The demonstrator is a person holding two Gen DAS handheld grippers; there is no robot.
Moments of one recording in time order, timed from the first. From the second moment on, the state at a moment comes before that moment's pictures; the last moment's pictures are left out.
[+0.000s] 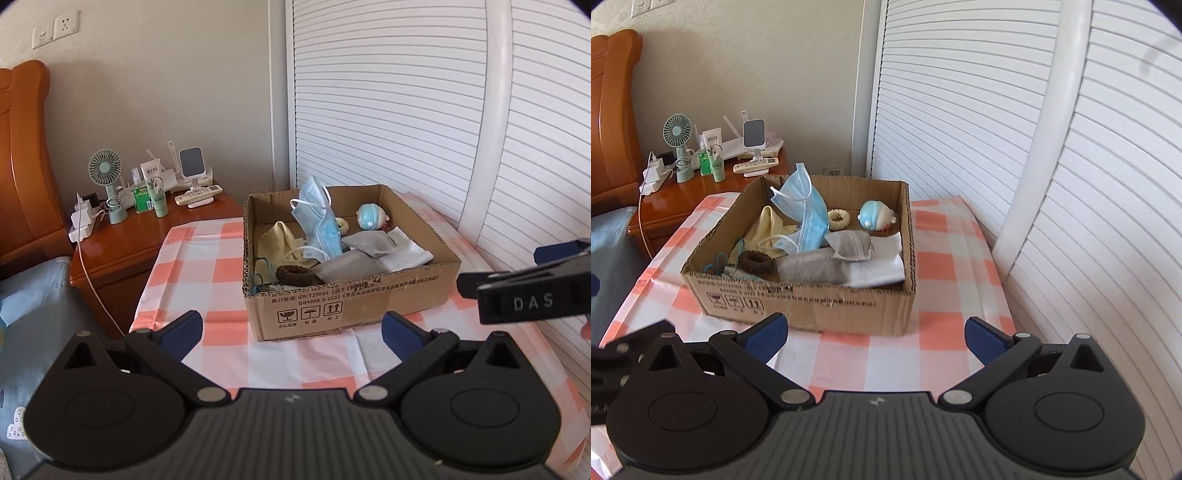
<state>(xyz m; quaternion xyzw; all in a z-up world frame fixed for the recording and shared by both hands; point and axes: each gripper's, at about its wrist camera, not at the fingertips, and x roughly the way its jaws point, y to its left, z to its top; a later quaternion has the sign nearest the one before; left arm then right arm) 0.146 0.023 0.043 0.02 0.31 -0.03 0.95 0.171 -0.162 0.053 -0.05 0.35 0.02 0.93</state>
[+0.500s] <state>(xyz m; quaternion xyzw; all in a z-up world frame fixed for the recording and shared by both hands) 0.148 0.014 0.046 0.01 0.32 -0.01 0.95 0.151 -0.172 0.055 -0.02 0.35 0.01 0.94</state>
